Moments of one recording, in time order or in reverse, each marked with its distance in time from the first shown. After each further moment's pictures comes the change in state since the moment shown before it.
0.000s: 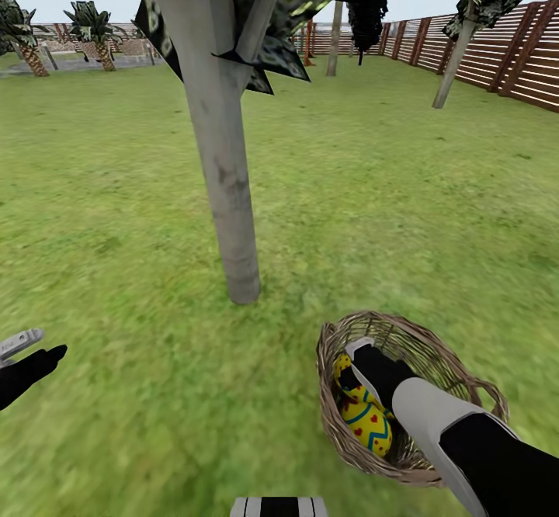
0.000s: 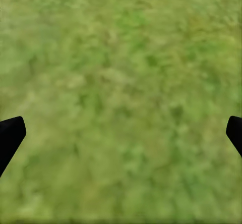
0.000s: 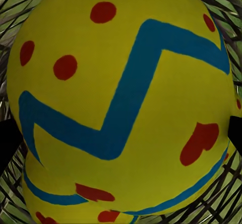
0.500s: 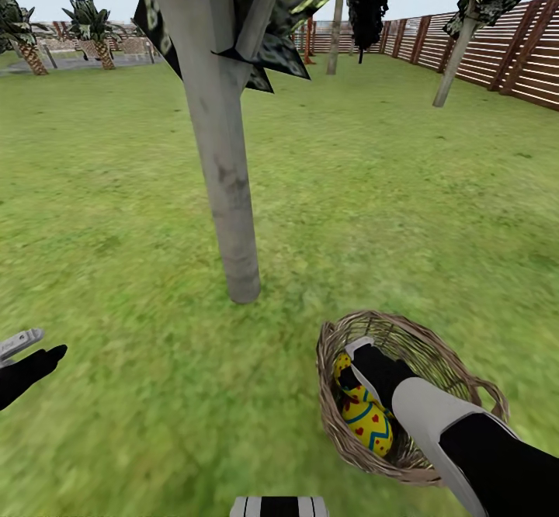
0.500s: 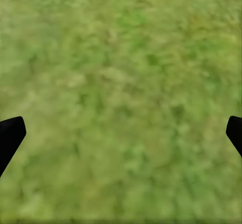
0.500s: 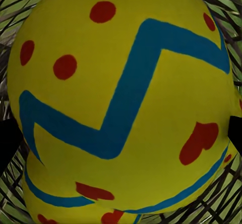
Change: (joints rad) left arm 0.000 0.001 0.000 0.000 0.000 0.001 -0.001; right arm -0.001 0.001 0.001 -0.001 0.005 0.000 -0.001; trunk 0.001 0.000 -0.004
